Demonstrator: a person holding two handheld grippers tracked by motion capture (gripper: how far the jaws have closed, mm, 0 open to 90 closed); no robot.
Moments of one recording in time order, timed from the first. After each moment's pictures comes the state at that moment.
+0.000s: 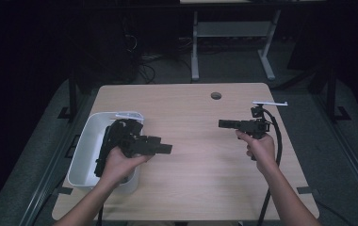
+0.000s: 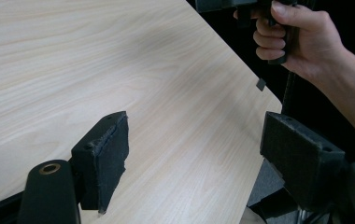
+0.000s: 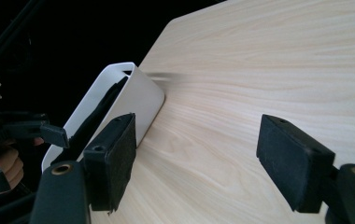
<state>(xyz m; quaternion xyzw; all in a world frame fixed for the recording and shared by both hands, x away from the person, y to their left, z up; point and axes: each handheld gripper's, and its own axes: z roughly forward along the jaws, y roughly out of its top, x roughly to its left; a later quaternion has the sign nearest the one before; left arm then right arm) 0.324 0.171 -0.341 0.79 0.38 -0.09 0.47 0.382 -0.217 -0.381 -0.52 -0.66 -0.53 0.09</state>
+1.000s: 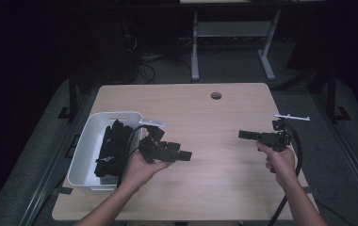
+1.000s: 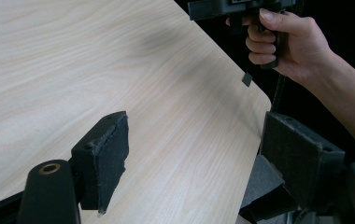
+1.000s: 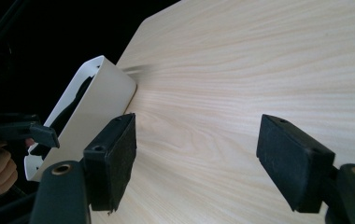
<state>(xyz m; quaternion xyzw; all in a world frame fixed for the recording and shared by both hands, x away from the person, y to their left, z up) 0.321 0.125 -0.365 0.80 0.36 -0.11 0.47 0.355 -0.275 -0.411 -0.55 -0.64 -0.53 0.09</state>
